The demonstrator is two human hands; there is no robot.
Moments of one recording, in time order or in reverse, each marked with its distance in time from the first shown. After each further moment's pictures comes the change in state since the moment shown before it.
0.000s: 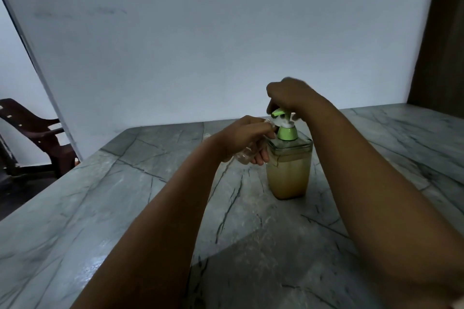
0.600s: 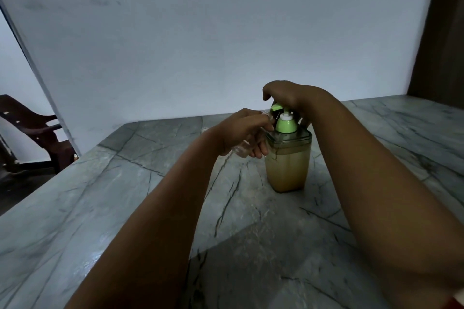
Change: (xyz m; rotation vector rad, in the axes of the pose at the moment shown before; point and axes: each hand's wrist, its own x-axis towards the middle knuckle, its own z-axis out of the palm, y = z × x) left_hand 0.000 -0.002 -0.001 -0.041 -0.001 -0.005; right_hand -0.018 -0.002 -0.003 -0.048 -0.220 0.068
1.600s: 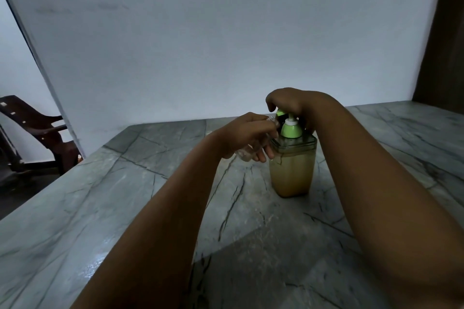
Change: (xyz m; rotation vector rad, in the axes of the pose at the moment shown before) left_hand 0.001 0.000 -0.002 0.051 -0.017 0.015; right_hand 0.001 -0.006 0.007 -0.069 0.034 0.020
